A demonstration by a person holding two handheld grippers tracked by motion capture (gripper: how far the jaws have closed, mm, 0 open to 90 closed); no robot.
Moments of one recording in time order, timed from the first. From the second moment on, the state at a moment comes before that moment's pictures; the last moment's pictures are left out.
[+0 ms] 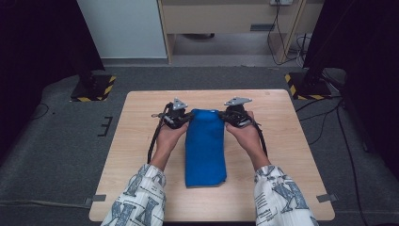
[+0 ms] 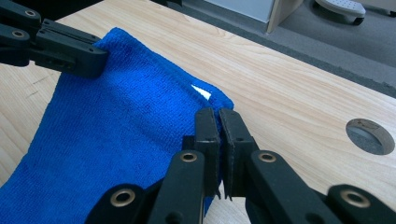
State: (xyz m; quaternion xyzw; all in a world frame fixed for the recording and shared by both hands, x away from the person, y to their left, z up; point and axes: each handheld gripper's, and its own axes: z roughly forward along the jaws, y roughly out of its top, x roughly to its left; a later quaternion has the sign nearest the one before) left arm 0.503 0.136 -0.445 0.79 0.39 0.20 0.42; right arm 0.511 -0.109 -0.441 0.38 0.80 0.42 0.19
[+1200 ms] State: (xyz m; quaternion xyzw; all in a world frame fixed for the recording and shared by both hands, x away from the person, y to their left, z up) left arm 0.502 0.137 -0.438 0.79 0.36 0.22 0.45; right arm 0.516 -0.112 -0.425 0.38 0.79 0.43 0.21
